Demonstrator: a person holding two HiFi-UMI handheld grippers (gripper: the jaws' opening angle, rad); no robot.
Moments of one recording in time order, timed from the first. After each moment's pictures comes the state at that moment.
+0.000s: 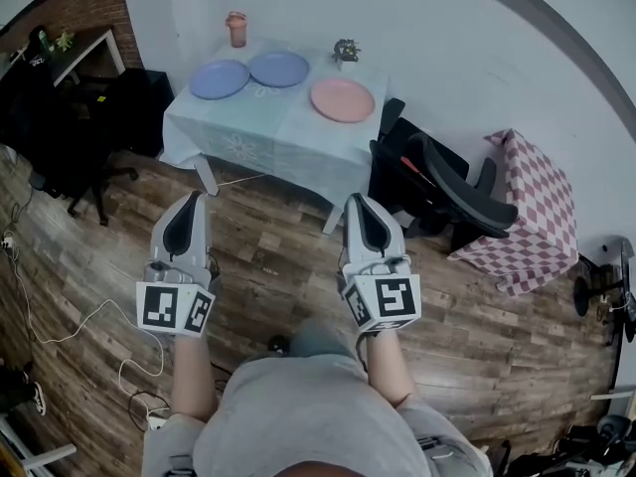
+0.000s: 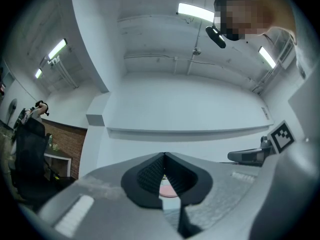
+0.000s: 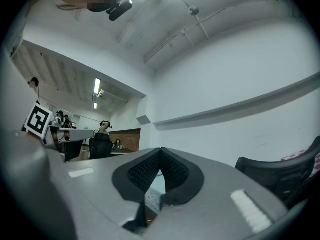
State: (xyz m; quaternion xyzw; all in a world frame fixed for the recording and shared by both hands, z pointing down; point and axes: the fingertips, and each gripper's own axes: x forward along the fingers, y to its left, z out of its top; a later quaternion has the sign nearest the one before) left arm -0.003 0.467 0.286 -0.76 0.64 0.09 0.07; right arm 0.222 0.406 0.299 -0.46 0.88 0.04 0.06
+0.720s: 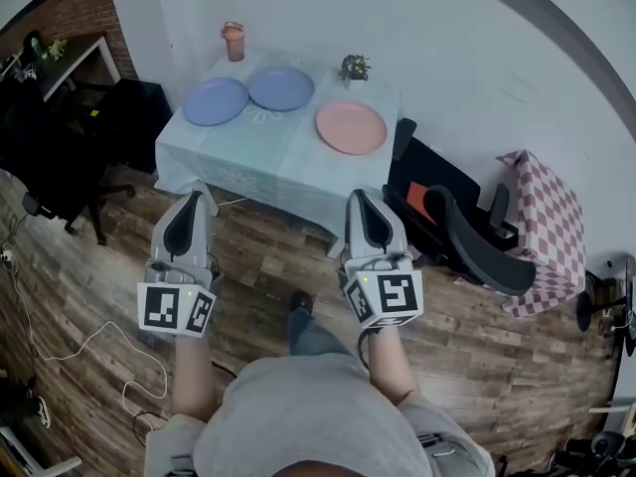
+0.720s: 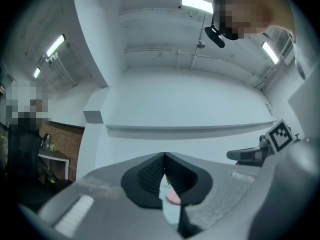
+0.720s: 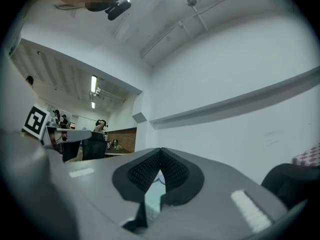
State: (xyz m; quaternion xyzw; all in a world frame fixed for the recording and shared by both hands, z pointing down) left arm -0.042 0.319 0.292 -0.75 0.65 0.09 0.07; right arm 0.183 0.251 0.304 -0.46 0.88 0.03 0.06
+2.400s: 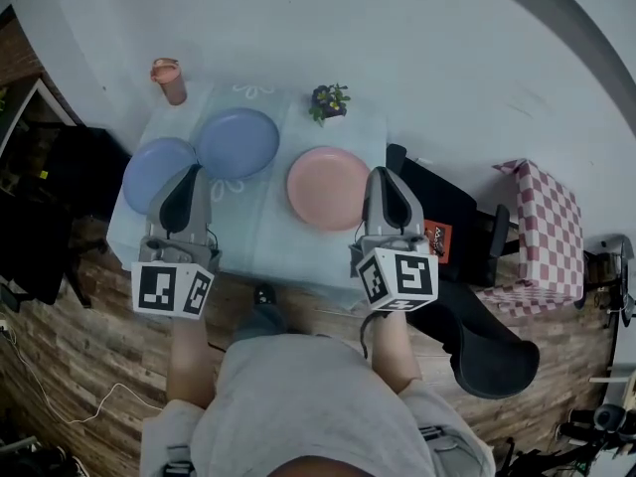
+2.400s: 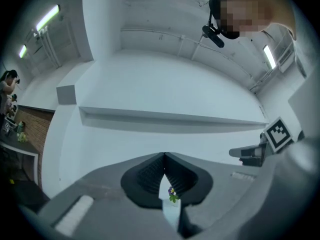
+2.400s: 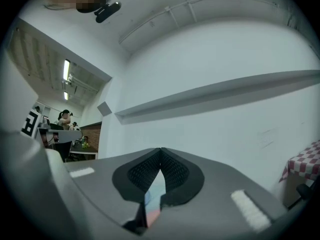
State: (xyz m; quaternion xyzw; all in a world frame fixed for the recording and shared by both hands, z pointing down) left arm -0.054 -0.051 0.287 -0.81 0.58 0.09 0.06; right arm 0.203 -0.085 0.299 -0.57 0.82 0.02 0.06
